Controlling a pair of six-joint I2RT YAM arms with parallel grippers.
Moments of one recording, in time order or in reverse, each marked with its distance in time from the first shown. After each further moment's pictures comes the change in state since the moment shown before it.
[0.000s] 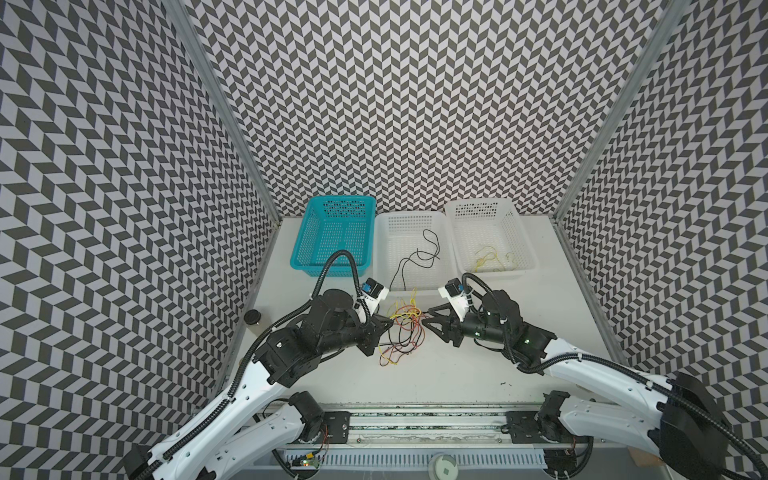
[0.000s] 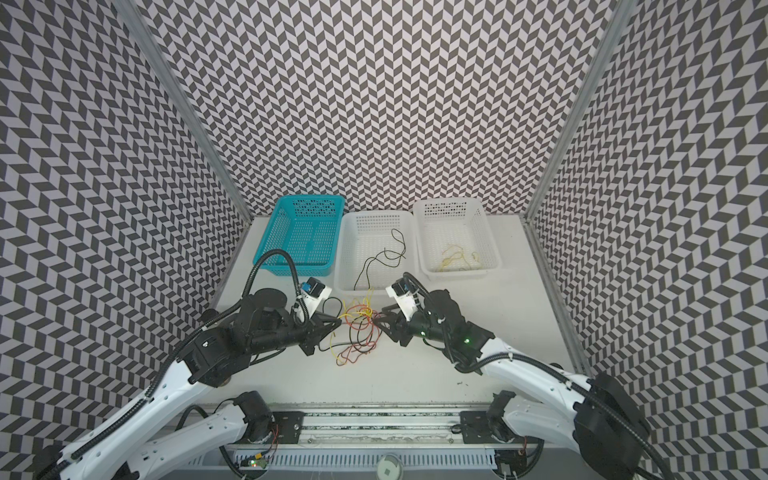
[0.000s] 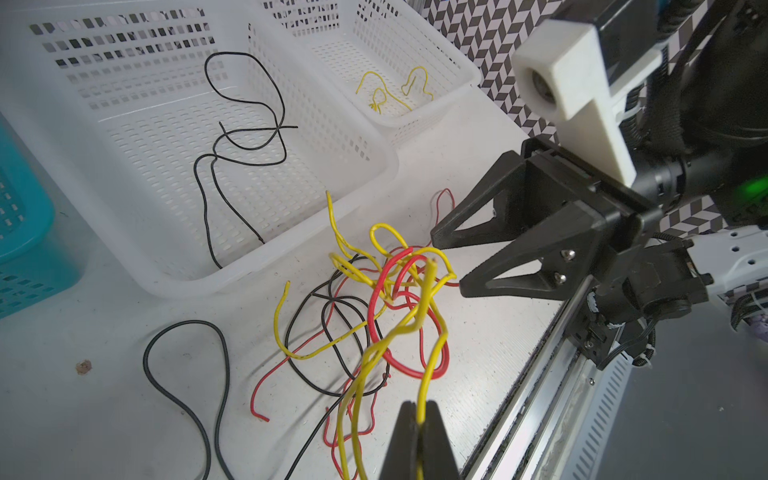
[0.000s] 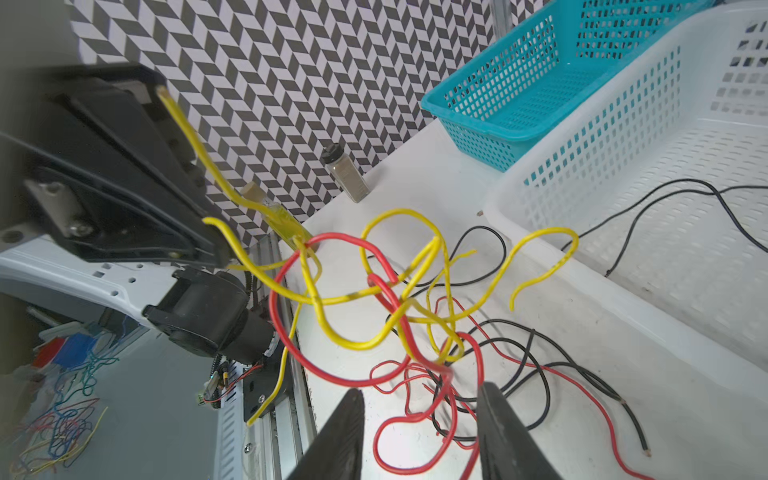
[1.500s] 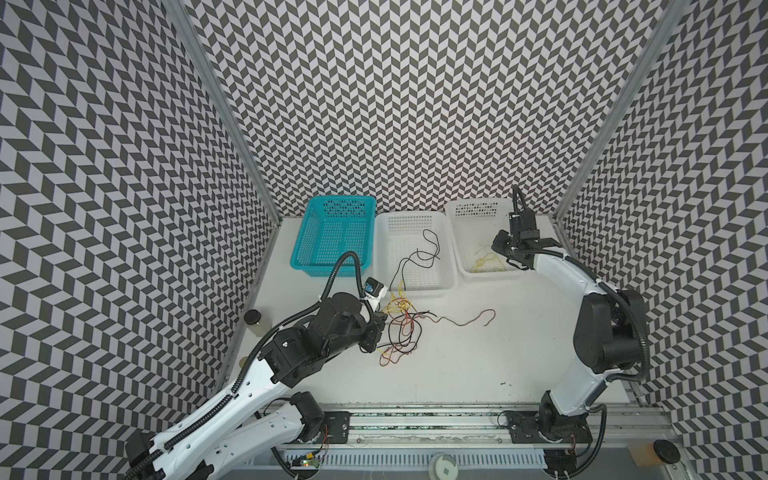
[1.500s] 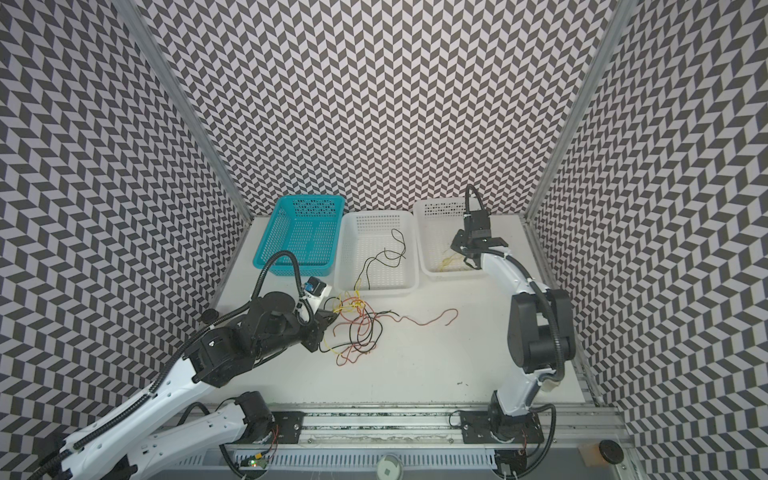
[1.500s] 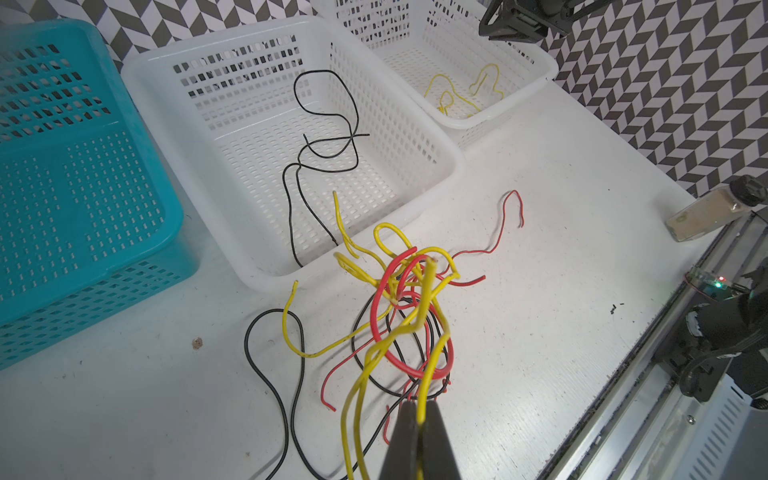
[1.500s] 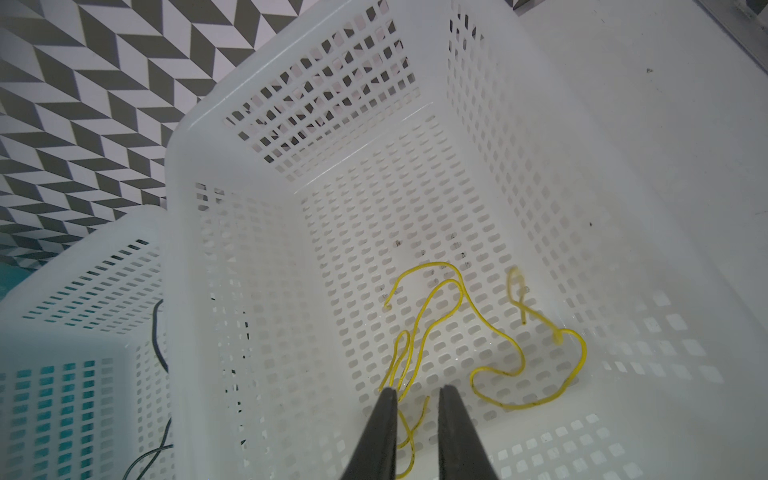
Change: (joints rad) left arm -0.080 0.022 0.000 -0.008 -0.283 0.015; right arm -0.681 0.643 0.760 -0.581 0.485 0.333
